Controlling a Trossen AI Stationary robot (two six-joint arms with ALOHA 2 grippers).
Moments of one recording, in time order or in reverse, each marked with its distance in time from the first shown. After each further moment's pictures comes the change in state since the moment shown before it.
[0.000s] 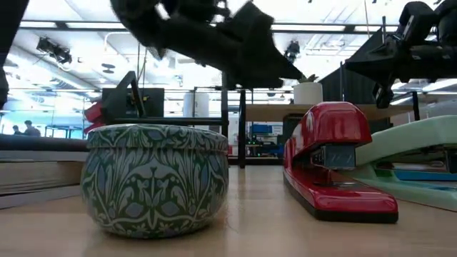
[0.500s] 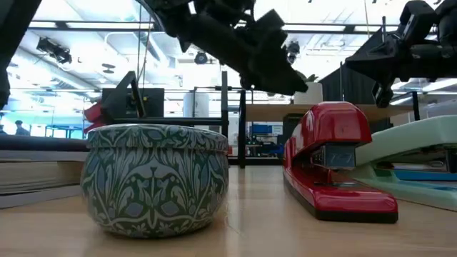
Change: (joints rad) left arm 0.066 0.047 0.193 -0.343 0.065 0.082; right arm 0.000 0.000 0.000 0.012 0.000 0.000
